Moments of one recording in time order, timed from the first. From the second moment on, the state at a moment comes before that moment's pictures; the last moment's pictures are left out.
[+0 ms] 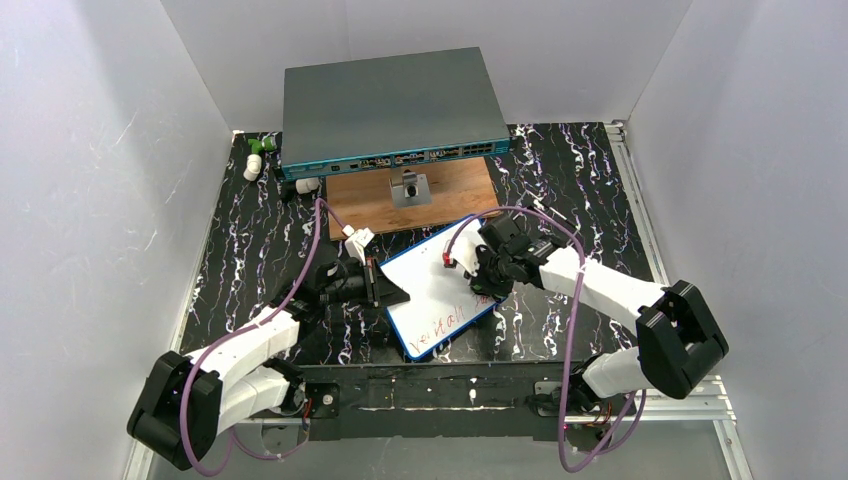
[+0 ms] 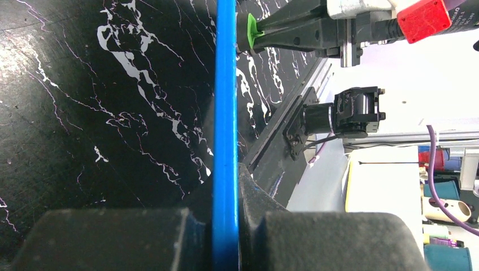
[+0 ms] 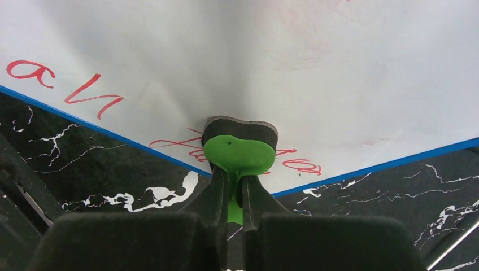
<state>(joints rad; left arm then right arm) -0.49 1.03 0.37 0.22 0.67 -0.71 0.71 1.39 0.87 -0.57 -0.17 -0.59</state>
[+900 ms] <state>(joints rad) -0.49 1.03 0.37 0.22 0.67 -0.70 0.64 1.40 0.87 -0.60 -0.18 -0.58</state>
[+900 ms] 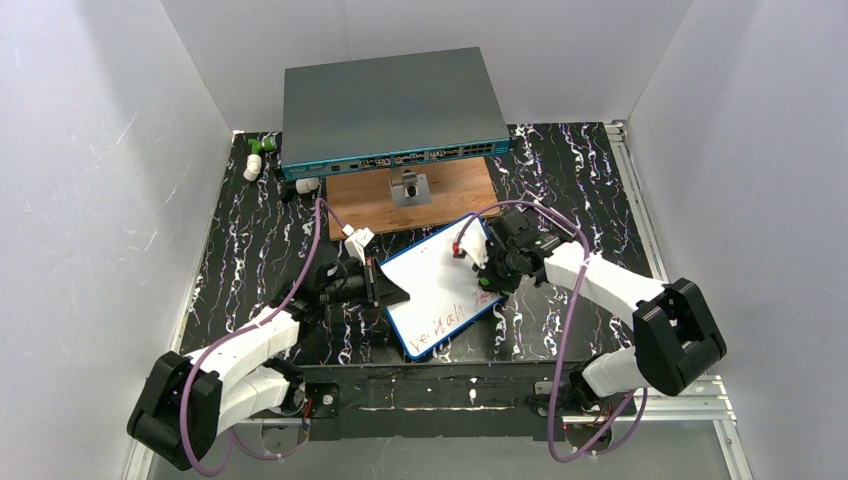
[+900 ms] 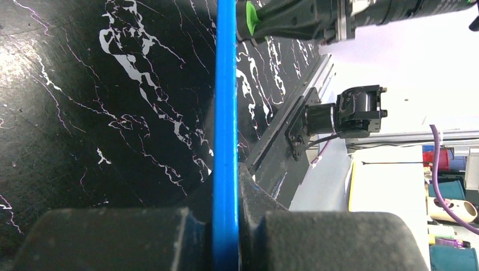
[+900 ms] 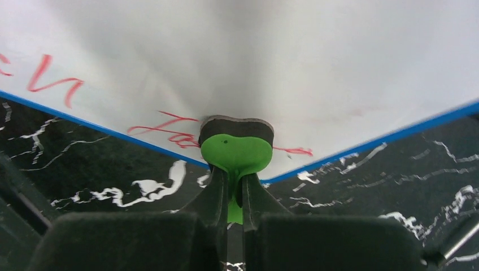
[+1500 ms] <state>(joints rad) -0.49 1.00 0.37 0.20 0.67 -0.66 0.62 1.37 0.87 -0.62 -0.32 -0.63</state>
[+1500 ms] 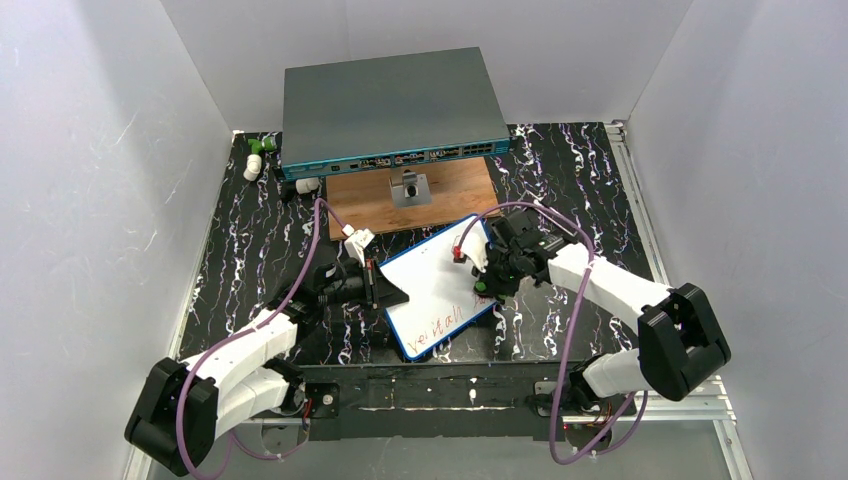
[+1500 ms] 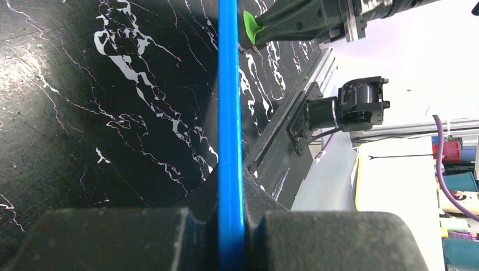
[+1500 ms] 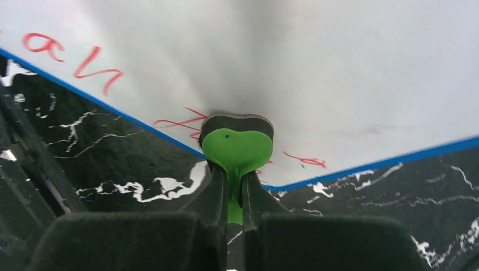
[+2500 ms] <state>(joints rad) -0.49 0.99 0.37 0.19 0.67 -0.65 0.52 1.37 0.85 -0.56 -0.22 -0.60</state>
